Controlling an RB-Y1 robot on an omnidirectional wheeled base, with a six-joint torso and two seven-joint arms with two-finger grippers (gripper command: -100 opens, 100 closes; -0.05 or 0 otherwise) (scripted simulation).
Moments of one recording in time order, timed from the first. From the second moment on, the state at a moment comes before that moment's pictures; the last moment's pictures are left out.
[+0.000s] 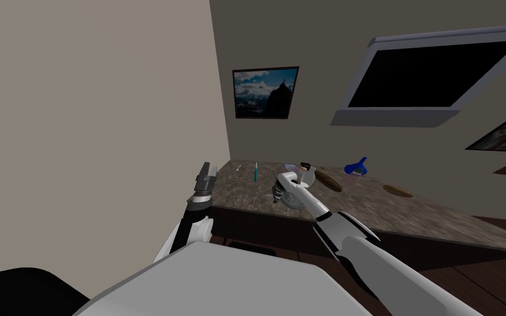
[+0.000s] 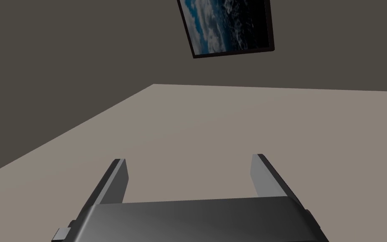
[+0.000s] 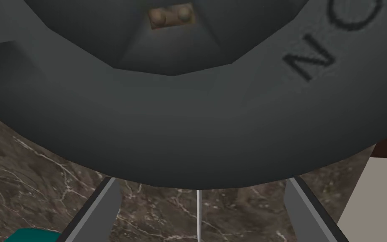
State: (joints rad) left arm 0.46 -0.03 -0.03 -2.27 -0.11 -0.54 -0.08; right arm -0.74 -0.47 0.41 -1.26 2.35 -1.56 -0.47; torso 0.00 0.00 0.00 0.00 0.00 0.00
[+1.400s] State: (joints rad) left arm 0.46 -0.03 -0.03 -2.27 -0.11 -0.54 -0.08; right arm -0.75 -0.50 0.41 -1.13 2.35 -1.59 -0.46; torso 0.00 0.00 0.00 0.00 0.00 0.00
